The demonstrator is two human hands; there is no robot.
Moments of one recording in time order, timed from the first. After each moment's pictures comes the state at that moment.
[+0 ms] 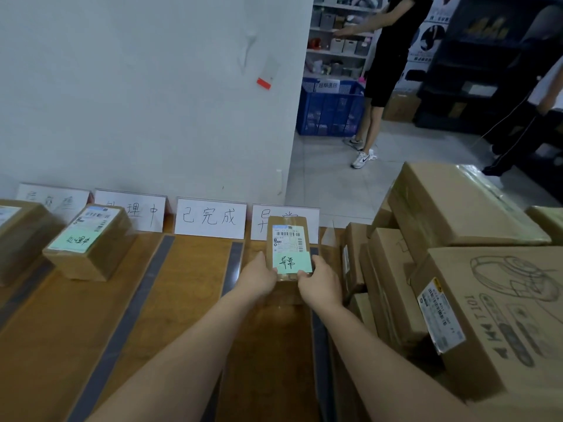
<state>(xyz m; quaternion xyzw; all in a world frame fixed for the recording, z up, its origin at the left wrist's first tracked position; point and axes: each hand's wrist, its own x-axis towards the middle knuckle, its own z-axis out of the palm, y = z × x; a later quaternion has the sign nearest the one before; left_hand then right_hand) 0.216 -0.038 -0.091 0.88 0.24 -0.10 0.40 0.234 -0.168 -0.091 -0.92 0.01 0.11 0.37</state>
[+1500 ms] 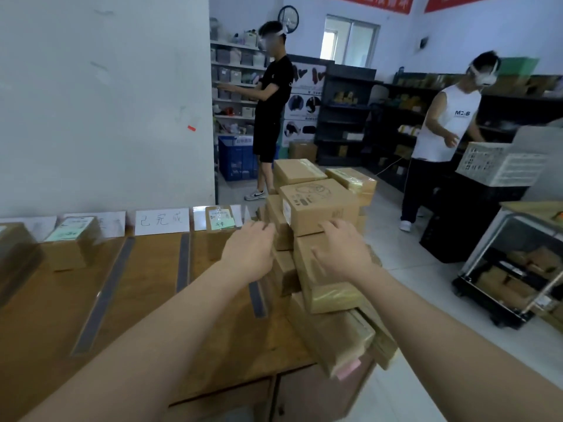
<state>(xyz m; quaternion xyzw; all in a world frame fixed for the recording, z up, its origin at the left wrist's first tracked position) -0.087 -0.195 0.070 0.97 -0.13 0.15 0.10 -0.085 -0.381 0.085 -0.99 -0.06 -0.10 0.10</state>
